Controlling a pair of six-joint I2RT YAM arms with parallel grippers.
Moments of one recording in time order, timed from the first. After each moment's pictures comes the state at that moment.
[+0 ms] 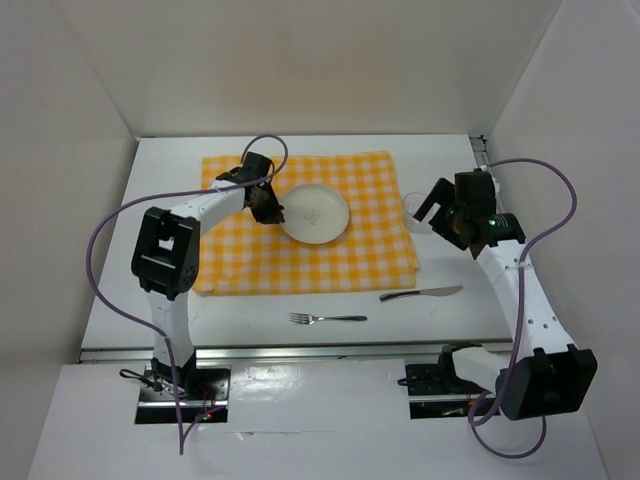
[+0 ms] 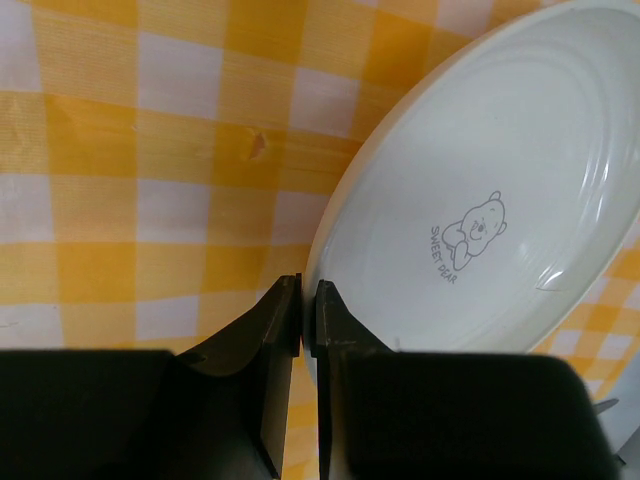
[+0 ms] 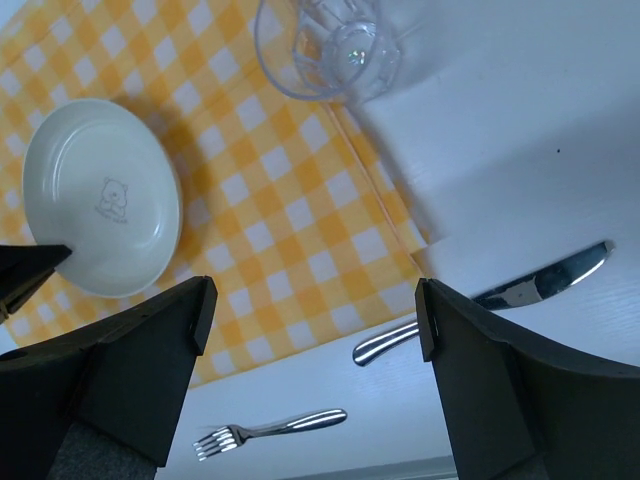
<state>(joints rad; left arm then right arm) -0.32 1.99 1.50 -0.52 0.09 -0.74 0.09 1.12 1.10 -0.75 0.10 0.66</state>
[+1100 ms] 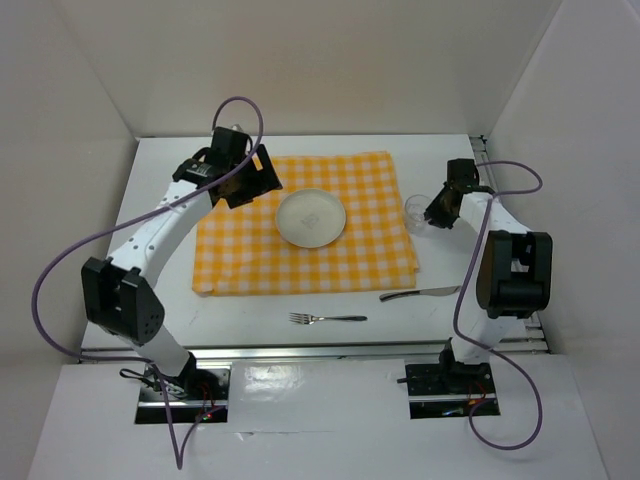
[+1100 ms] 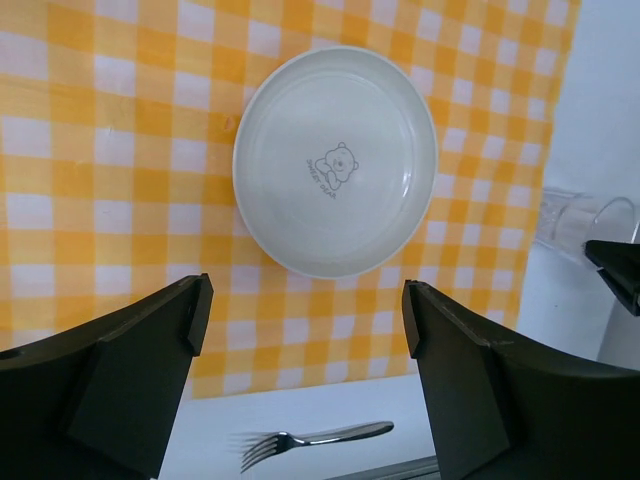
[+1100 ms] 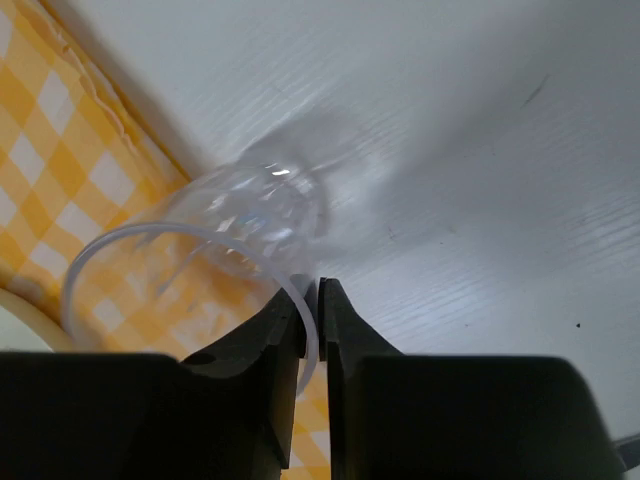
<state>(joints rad) -0.34 1.63 1.56 -0.72 -0.03 -0.70 -0.07 1.71 1.18 -0.45 0.03 0.64</state>
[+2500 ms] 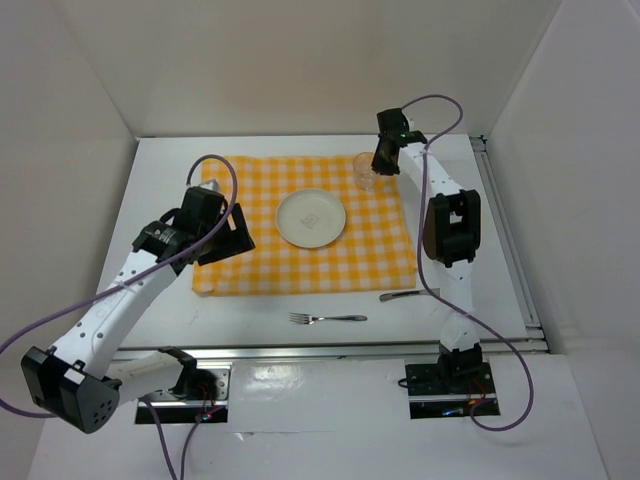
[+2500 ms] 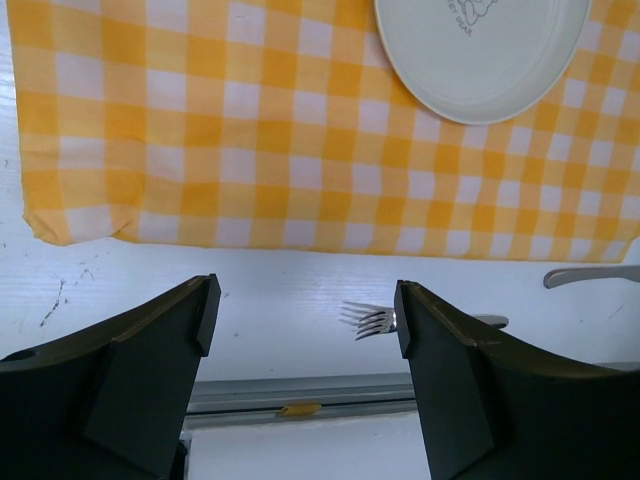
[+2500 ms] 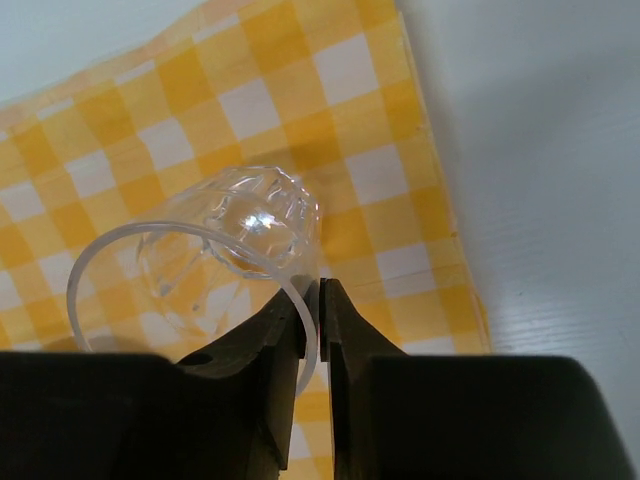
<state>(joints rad) -0.38 1.12 1.11 -0.87 -0.11 -0.67 0.22 2.33 2.13 -0.69 0.18 0.50</state>
